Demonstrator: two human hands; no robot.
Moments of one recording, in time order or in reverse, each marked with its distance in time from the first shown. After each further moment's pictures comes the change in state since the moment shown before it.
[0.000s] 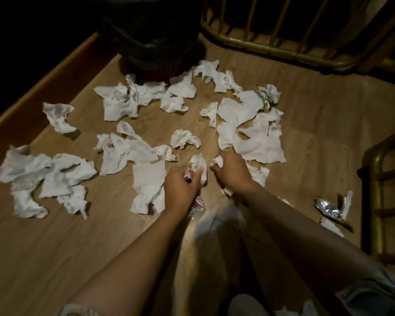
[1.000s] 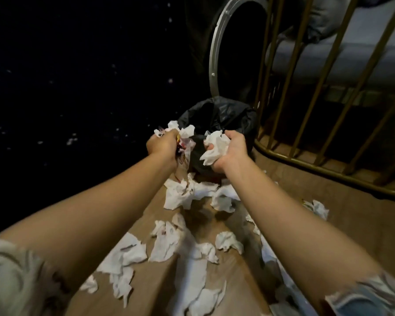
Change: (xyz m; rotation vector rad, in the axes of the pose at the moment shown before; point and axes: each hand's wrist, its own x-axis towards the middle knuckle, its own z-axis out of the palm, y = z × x) left_hand 0.224 0.162 -0.241 -0.958 0.428 -0.417; right_hand 0.124 -0.279 -0.167 1.874 -0.351 0.479
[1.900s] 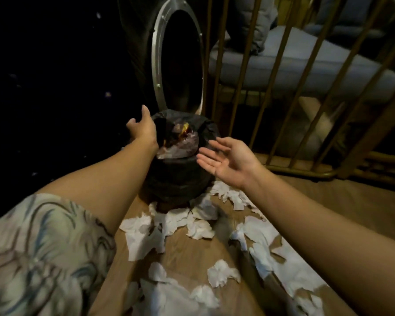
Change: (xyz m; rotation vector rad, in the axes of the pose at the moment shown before) left_hand 0.129 0.015 0.113 0.014 -0.278 0.027; right_hand 0.019 -0.026 -0.002 -0.147 0.018 -0.339
